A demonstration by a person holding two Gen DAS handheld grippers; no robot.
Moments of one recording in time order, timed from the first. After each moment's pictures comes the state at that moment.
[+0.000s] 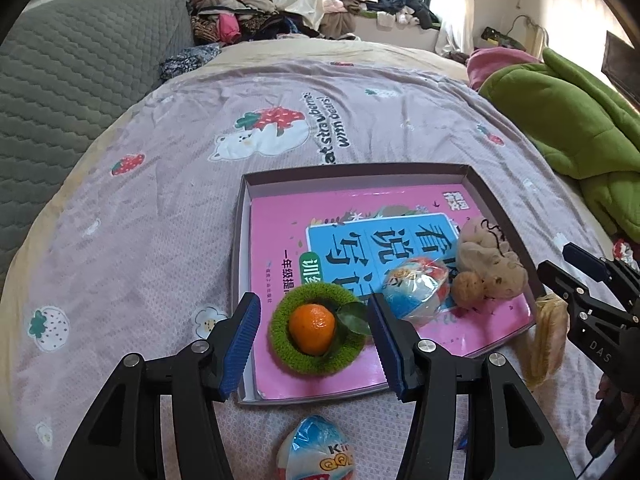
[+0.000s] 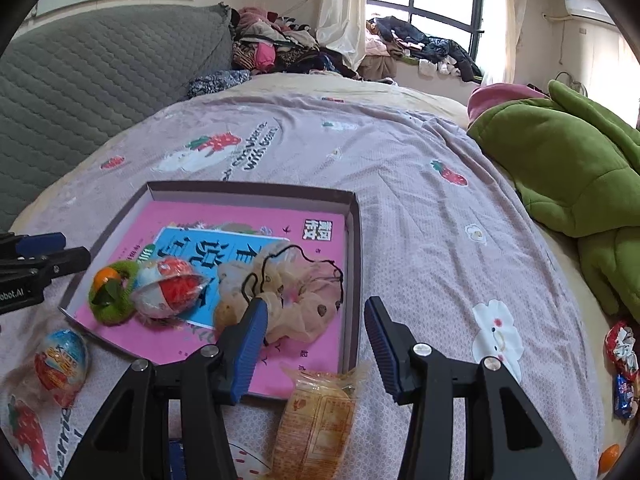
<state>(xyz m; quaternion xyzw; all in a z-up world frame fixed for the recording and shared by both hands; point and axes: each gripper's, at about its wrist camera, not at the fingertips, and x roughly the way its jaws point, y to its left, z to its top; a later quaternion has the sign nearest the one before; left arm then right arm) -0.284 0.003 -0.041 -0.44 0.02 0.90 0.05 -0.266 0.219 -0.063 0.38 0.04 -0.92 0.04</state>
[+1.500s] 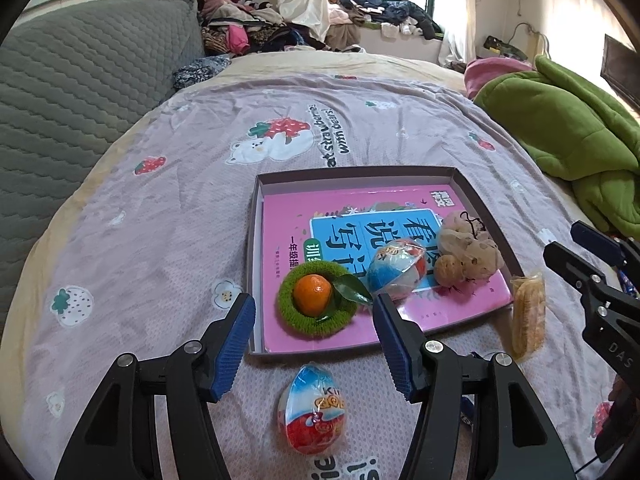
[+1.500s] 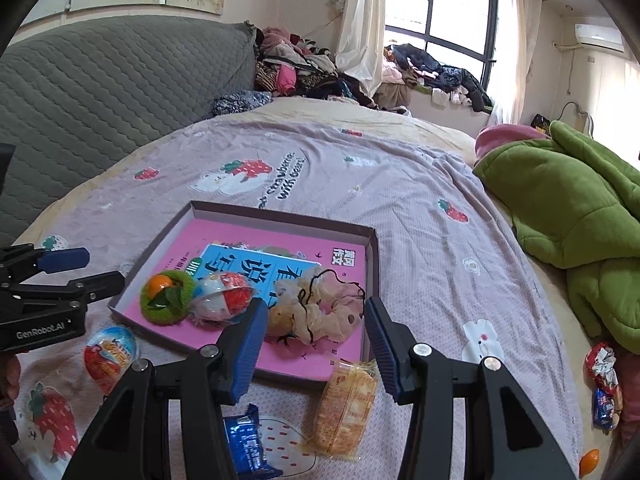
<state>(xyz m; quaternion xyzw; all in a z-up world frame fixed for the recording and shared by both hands) -0.235 0.000 -0.018 -0.42 0.02 0.91 0.04 -0.220 0.191 -0.013 0.34 0.07 -0.94 0.06</state>
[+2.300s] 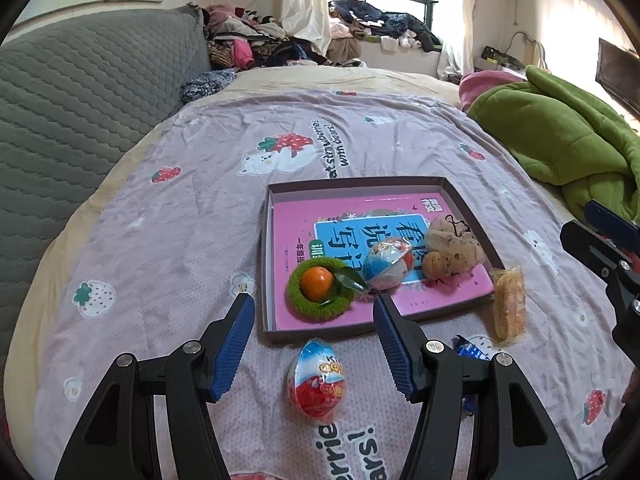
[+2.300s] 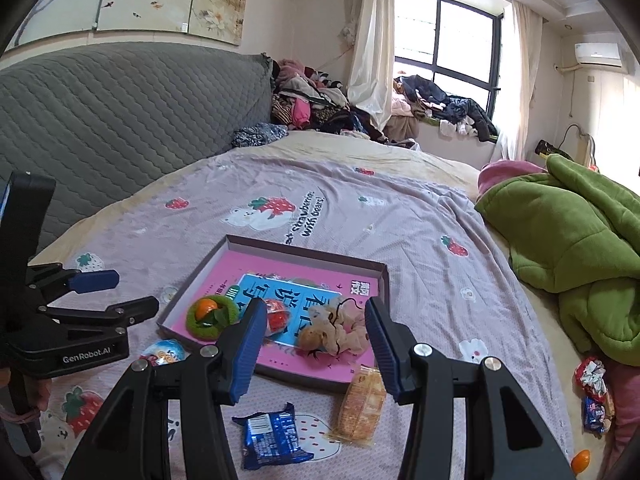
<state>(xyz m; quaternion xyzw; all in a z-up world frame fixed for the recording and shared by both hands) -0.191 -0.009 0.009 -0.40 0.02 0.92 0.04 -0.167 0.170 0.037 0.29 0.07 -0.95 0.09</state>
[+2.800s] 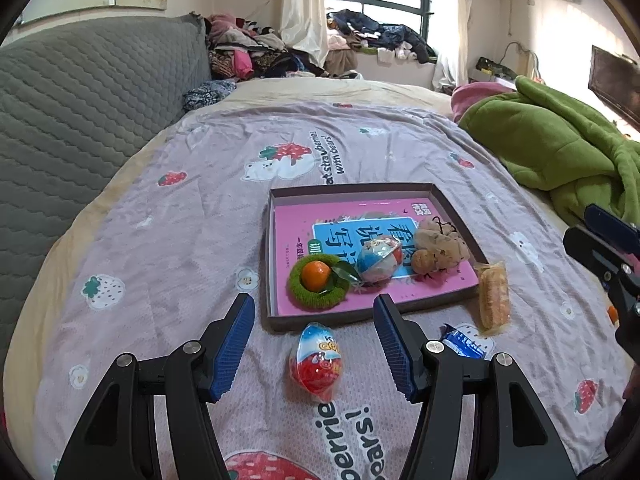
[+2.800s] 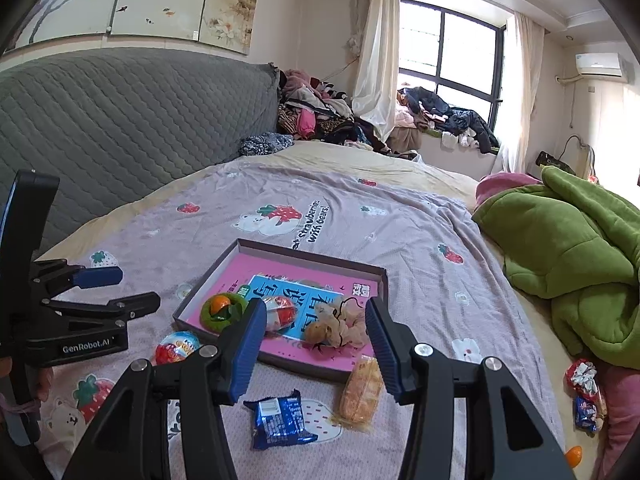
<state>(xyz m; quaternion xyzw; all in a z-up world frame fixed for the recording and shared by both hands) -0.155 -0.019 0.021 -0.38 0.01 0.92 0.05 -0.133 0.169 0.049 0.27 0.08 -0.96 0.09</state>
